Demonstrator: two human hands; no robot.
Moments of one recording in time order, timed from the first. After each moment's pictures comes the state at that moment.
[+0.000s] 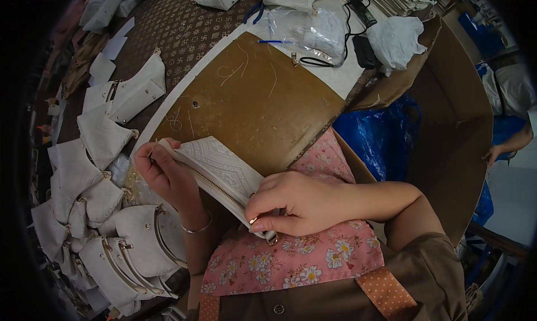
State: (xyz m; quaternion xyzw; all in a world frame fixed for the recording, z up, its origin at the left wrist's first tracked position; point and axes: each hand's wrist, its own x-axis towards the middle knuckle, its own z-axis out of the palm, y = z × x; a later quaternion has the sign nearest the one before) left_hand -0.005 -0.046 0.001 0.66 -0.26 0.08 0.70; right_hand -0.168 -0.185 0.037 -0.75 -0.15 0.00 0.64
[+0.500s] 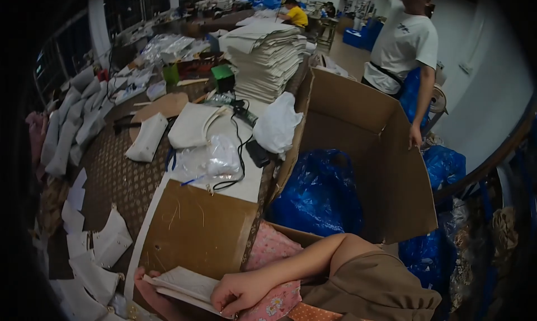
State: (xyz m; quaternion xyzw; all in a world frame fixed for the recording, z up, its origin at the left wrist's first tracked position) left_hand 0.003 -0.037 -0.012 0.45 -0.07 -0.17 0.88; right_hand -0.172 -0.175 0.004 -0.71 -0.21 0.02 0.67
